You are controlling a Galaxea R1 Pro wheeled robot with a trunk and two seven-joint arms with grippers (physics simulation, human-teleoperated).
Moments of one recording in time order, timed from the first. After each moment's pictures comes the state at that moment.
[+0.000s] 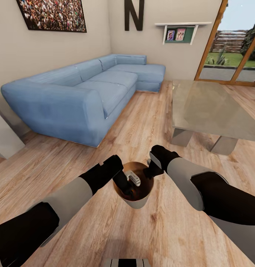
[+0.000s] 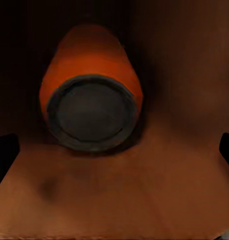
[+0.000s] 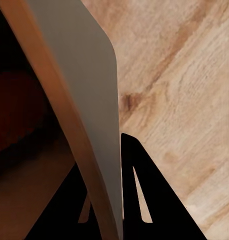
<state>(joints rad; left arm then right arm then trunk) -1.11 -0.15 -0.80 -0.64 -0.21 1.05 -0.88 -1.36 0.17 0.20 -0.05 0.04 1.05 0.14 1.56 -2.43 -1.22</state>
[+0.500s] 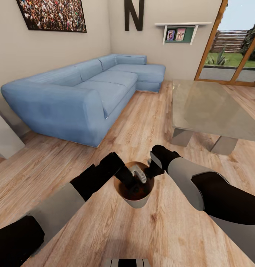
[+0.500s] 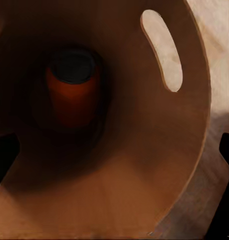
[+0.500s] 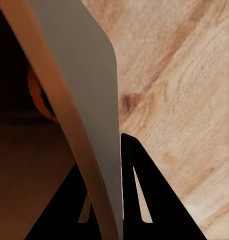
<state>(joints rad) -1.03 -0.07 -0.78 -1.02 -0.20 1.05 -0.89 -1.36 0.17 0.20 -0.05 0.04 1.05 0.14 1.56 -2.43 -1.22</state>
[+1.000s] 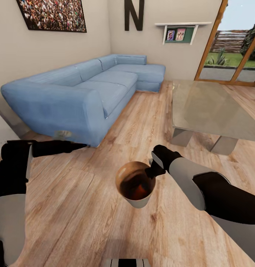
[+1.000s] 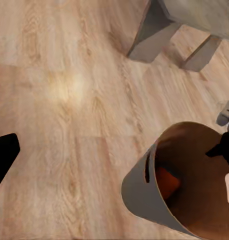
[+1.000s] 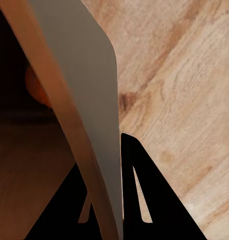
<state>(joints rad) -0.89 0.21 0.22 -1.36 -0.21 1.03 -1.11 -1.36 0.16 0.19 -0.05 0.05 1.05 0.14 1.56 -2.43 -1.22</state>
